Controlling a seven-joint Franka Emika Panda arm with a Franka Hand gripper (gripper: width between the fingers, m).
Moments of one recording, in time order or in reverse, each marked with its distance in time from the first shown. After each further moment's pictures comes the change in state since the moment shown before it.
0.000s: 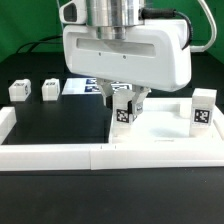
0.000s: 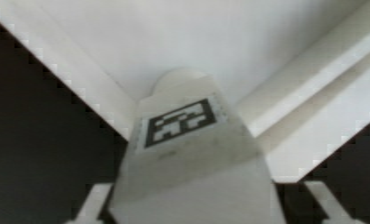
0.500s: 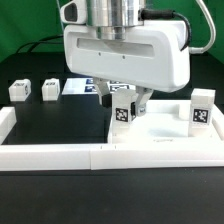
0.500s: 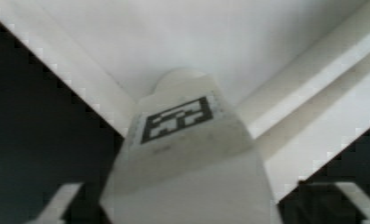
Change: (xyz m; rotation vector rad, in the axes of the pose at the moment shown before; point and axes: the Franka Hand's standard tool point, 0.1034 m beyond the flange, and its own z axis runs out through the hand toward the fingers) arm -0.001 0.000 0.000 0.002 0.002 -0.024
